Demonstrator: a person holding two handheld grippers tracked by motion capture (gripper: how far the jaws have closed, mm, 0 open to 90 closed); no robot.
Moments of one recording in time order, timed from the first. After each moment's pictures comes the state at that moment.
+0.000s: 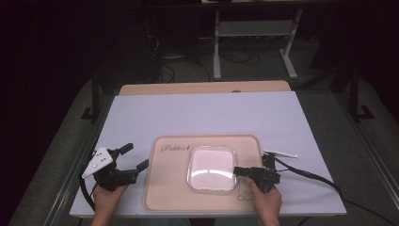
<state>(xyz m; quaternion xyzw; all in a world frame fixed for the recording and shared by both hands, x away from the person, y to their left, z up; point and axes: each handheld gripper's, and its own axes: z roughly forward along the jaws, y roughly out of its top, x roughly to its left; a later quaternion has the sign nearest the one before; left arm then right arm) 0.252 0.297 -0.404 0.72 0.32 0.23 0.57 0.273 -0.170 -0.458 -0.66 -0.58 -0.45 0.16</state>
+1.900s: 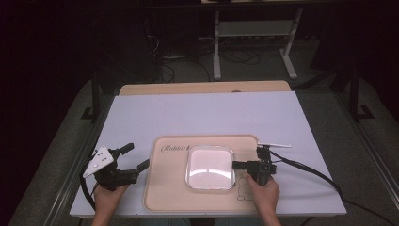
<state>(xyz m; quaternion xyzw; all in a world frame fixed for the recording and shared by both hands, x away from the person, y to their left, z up) 0.254 0.296 -0.405 0.73 0.32 0.23 0.56 0.296 -0.162 -0.452 -0.63 -0.63 -0.43 0.12</state>
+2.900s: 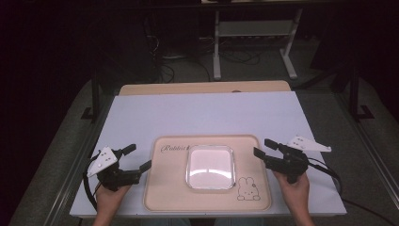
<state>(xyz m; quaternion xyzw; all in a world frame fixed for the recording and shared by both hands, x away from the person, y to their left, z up) 0.255 0.289 -0.408 0.74 0.32 0.23 0.55 0.271 -0.229 -0.405 -0.39 -0.71 -0.56 -0.19</state>
